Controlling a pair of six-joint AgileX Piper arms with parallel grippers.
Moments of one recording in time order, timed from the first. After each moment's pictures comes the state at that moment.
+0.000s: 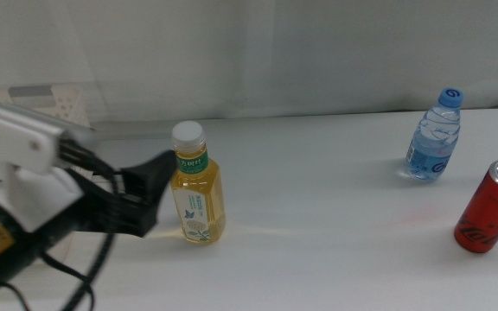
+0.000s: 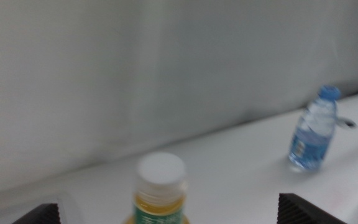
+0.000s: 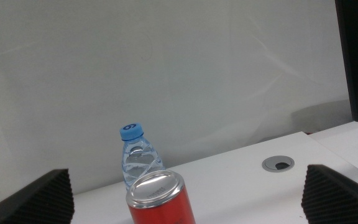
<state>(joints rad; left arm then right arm) -0.45 0.92 -0.50 -0.04 -0.10 -0.05 -0.02 0.07 0.00 0.07 -0.02 0.13</state>
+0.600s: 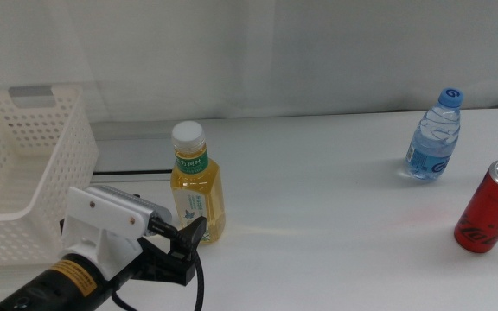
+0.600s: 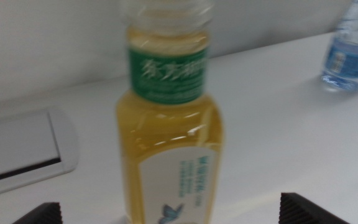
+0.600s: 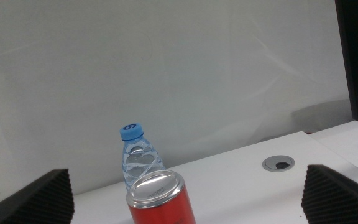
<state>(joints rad) -0.49 1.37 -0.29 -0.06 -0.61 -0.03 -0.02 0.07 0.00 0.08 -0.02 0.13</state>
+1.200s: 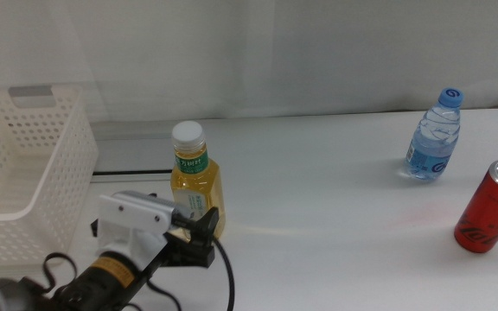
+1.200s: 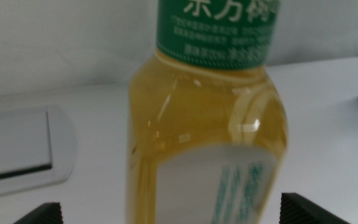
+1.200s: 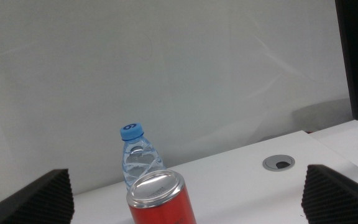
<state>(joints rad) -0.49 1.80 -0.33 -0.10 -1.08 -0.10 -0.02 0.07 0.00 0.08 -0.02 0.14</state>
